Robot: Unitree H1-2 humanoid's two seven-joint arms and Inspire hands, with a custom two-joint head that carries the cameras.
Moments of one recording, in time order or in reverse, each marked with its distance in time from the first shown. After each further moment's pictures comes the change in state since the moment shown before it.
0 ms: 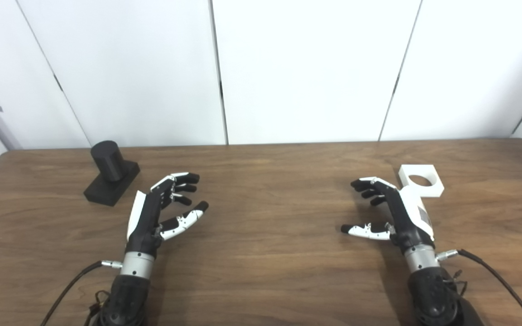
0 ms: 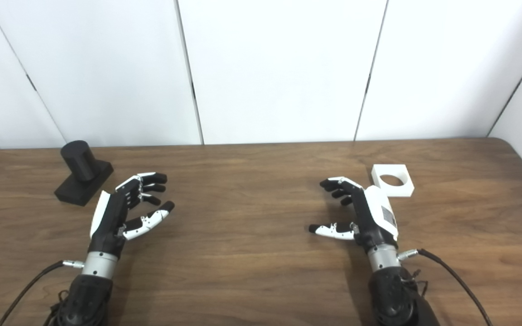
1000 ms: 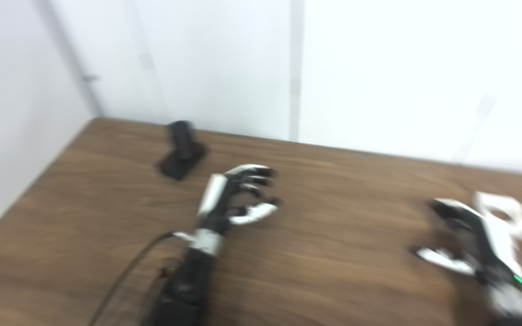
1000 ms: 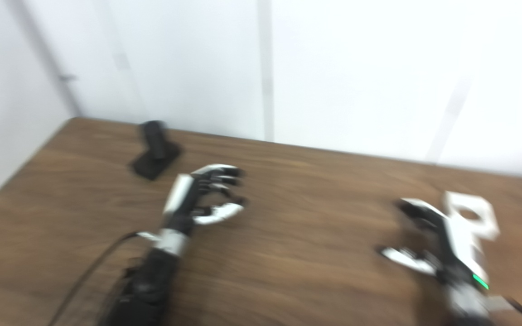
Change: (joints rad) left arm -0.007 -0.065 -0.048 -0.007 0.028 0.036 0.004; right arm 0.002 -0.056 -0.038 -0.007 0.062 -0.003 0.051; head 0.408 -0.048
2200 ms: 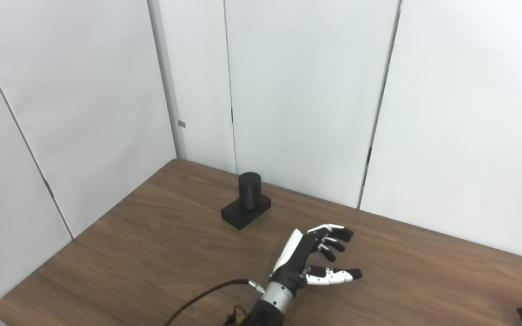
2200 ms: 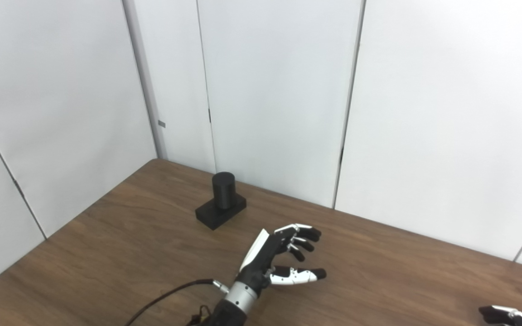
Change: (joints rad) left arm -0.026 -0.002 0.002 -0.023 0.087 0.086 0.068; right arm 0.002 -0.009 -0.004 -0.010 -0.024 -0.010 0.012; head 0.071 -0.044
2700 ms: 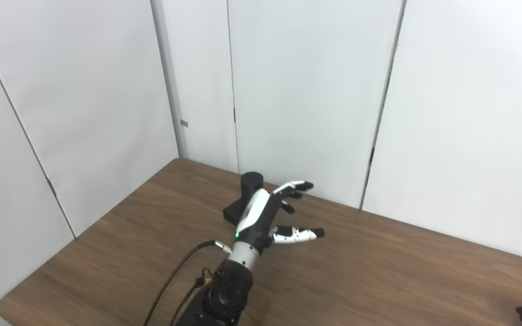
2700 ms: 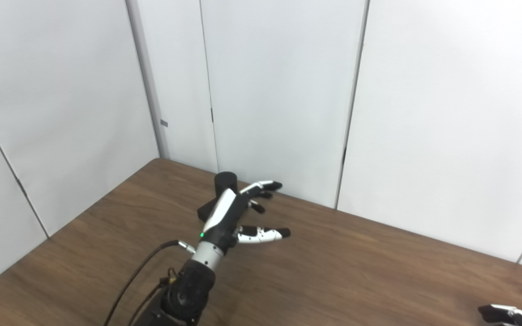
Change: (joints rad) left arm -0.039 0.138 0.068 -0.173 0.159 0.171 0.032; right arm -0.006 0.000 -0.002 0.010 0.014 -0.020 -0.004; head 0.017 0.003
